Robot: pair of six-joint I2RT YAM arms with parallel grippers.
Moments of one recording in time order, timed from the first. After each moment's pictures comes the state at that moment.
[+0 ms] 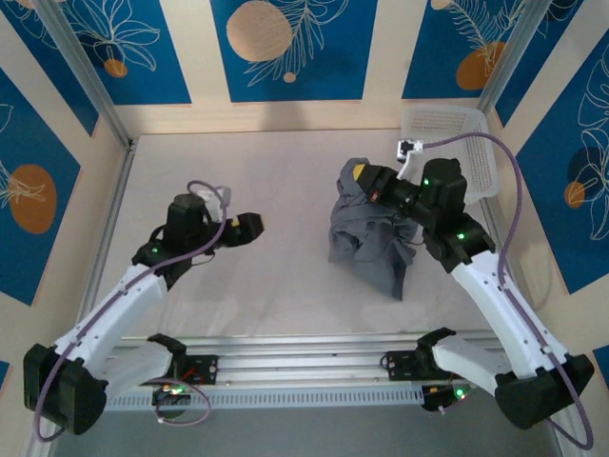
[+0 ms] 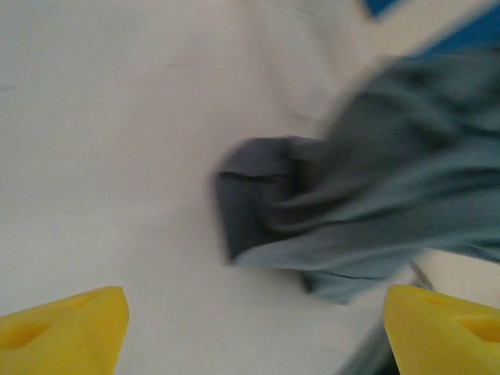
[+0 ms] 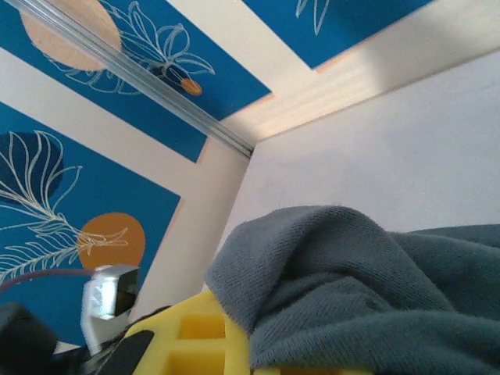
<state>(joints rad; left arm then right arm) -0.56 1.07 0.88 -0.25 0.42 -0.57 0.39 1.04 1.08 -0.27 -0.36 0.78</state>
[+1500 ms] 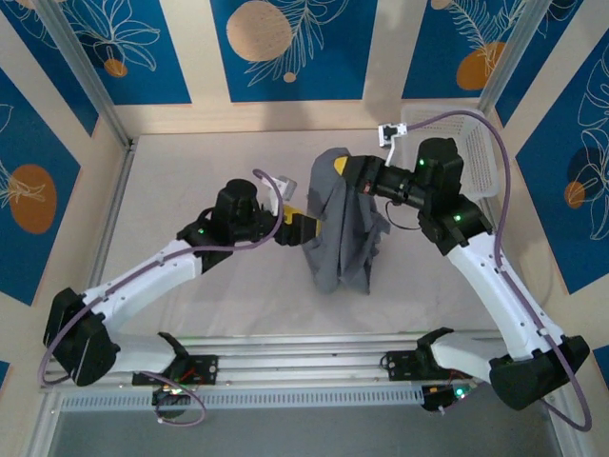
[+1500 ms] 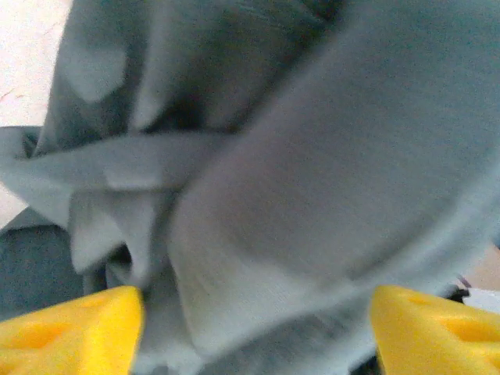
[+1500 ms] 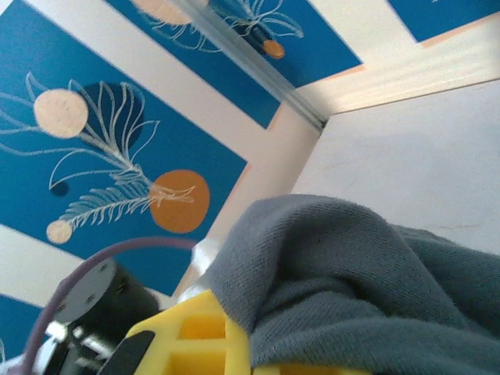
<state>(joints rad) -0.70 1.31 1.02 -0.12 0.43 -0.43 0.41 1.12 1.25 -0.29 -0.56 0.74</state>
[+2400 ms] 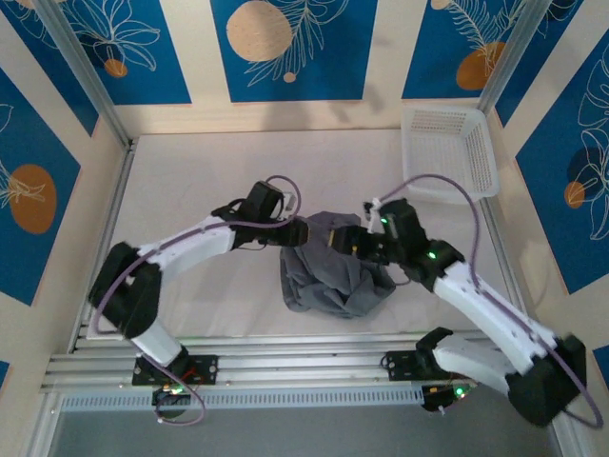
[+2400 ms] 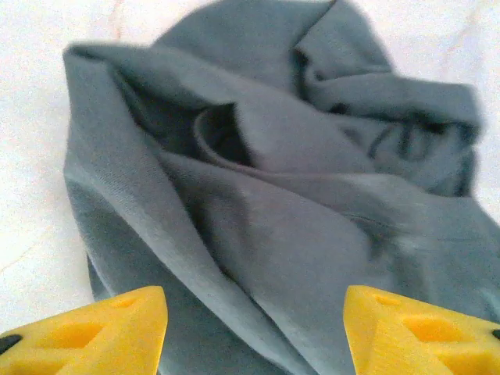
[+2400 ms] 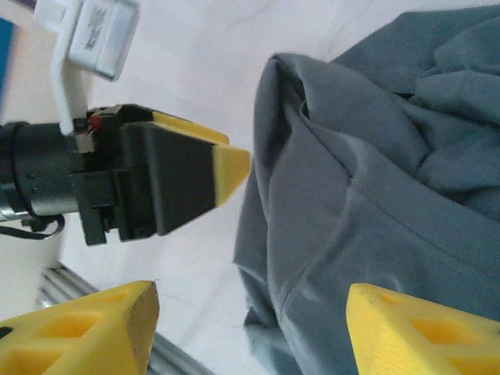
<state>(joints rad) -0.65 1.67 1.13 -0.40 0.25 -0.53 0.61 1.09 0.85 -0.50 -0.22 0.68</state>
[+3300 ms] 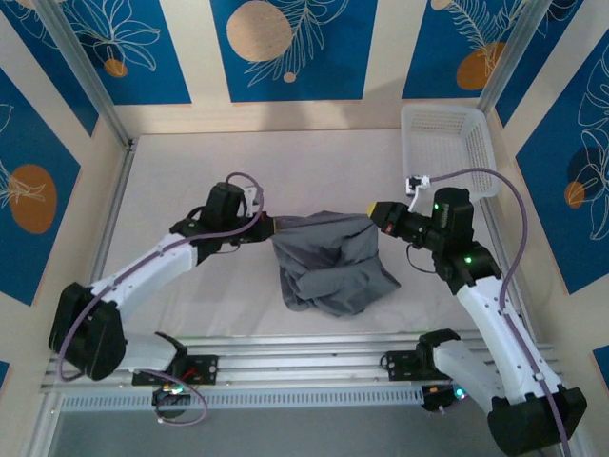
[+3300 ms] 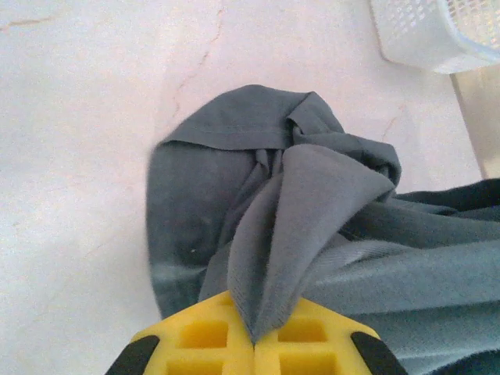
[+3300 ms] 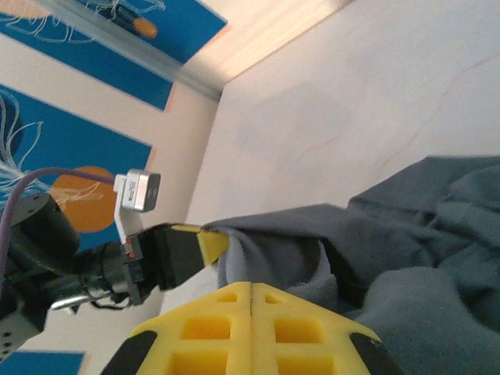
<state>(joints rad) -0.52 1.31 0.92 -0.34 0.28 -0.52 0.22 0.88 0.85 -0.38 -0.58 0.75</state>
